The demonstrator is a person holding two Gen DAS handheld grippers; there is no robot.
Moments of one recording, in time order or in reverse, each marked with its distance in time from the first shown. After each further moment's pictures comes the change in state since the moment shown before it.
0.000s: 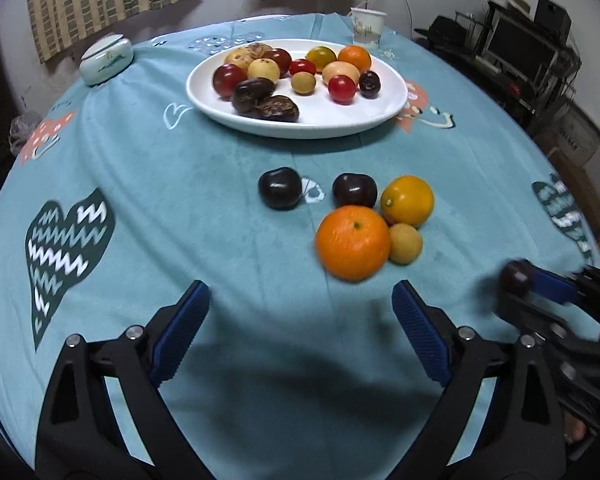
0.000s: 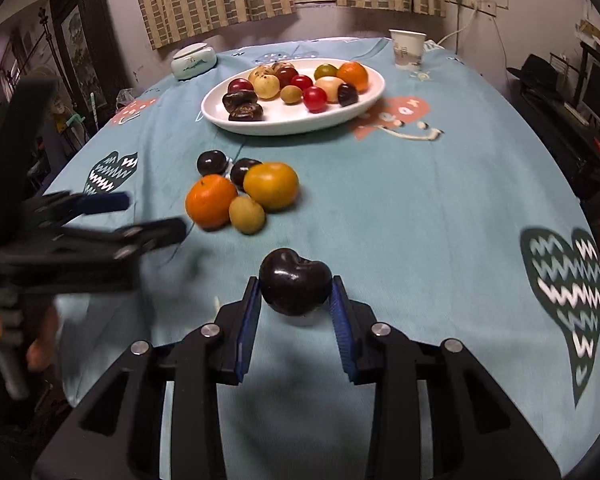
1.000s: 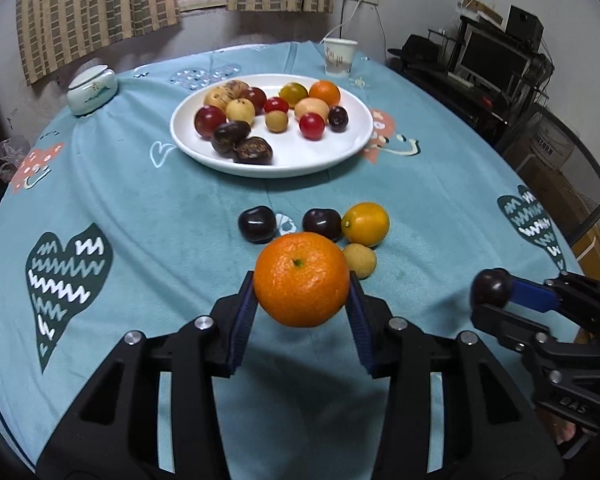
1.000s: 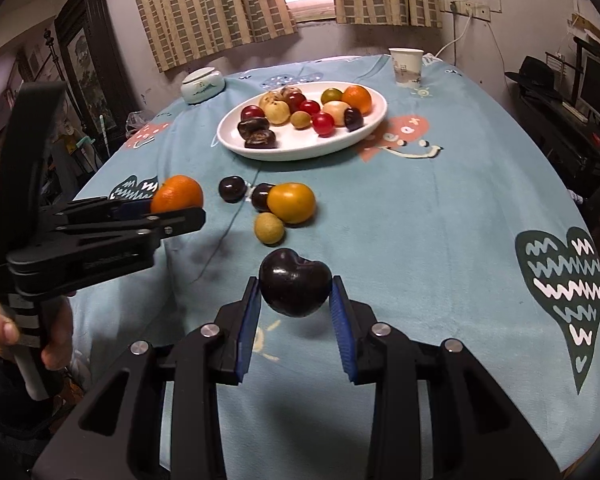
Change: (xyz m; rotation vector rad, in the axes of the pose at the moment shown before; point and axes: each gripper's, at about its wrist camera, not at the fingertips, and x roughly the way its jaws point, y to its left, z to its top) left arm -0.037 0.001 0.006 0.025 -0.097 -0.089; right arm -0.022 0.011 0.004 0.028 -0.068 0.042
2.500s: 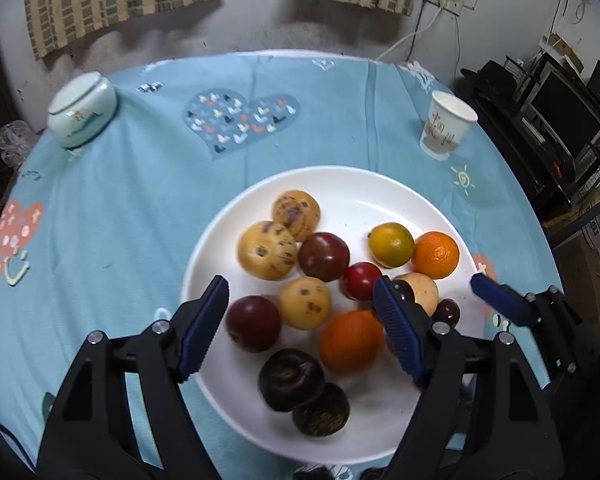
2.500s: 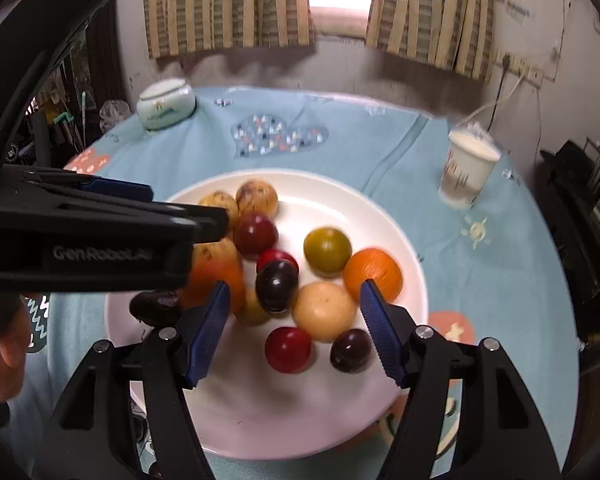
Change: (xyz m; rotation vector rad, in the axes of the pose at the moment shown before) left arm 0.123 0.078 0.212 -0.169 0.102 0.094; right arm 0.164 -0.017 0.209 -0.201 -0.019 -0.082
